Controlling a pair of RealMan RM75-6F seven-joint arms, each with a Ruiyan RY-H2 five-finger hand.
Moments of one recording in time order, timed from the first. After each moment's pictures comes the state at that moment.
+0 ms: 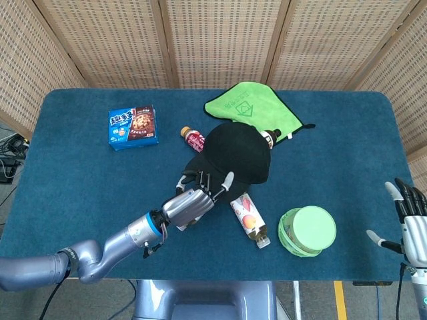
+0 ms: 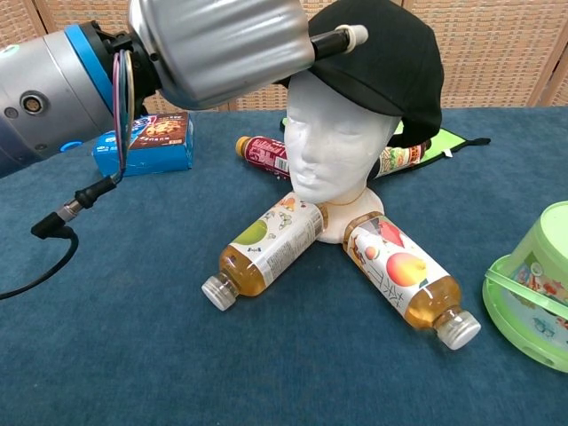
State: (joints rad) left arm -0.88 -1.52 -0.22 -1.61 1.73 1.08 1.51; right arm 0.07 -1.13 0.10 -1.49 -1.54 1.58 0.23
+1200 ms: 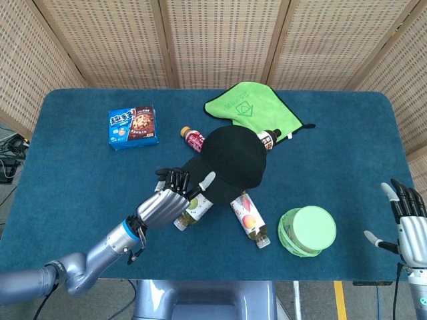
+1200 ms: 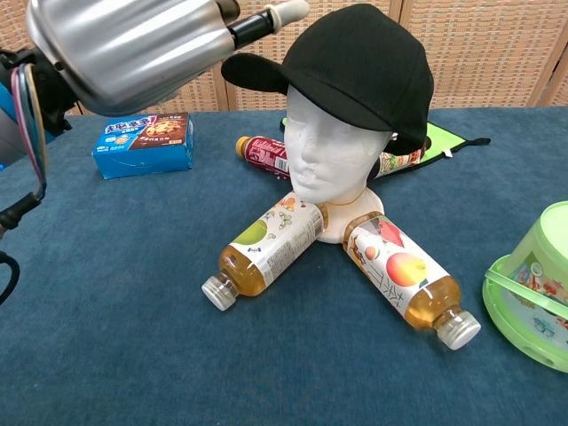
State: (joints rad) left arm -0.74 -1.51 -0.16 -1.59 1.78 1.27 1.42; right arm 0.07 -1.14 0.10 -1.50 -1.54 1.57 0.19
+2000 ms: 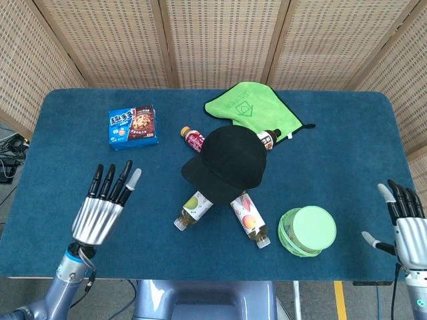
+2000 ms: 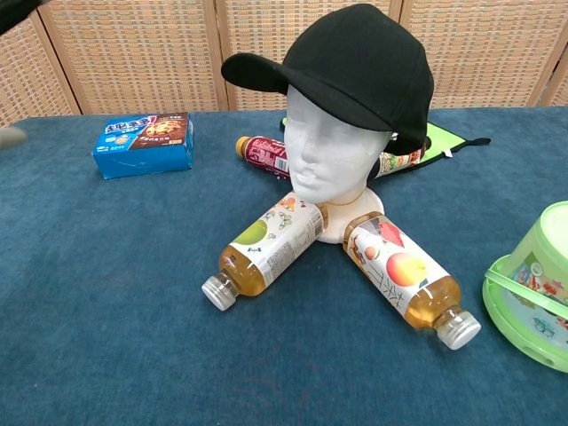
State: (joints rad) left arm -0.39 -1.45 -0.03 -1.70 1.74 1.64 1.07; right arm 0.06 -1.15 0.10 -1.50 -1.57 1.60 0.14
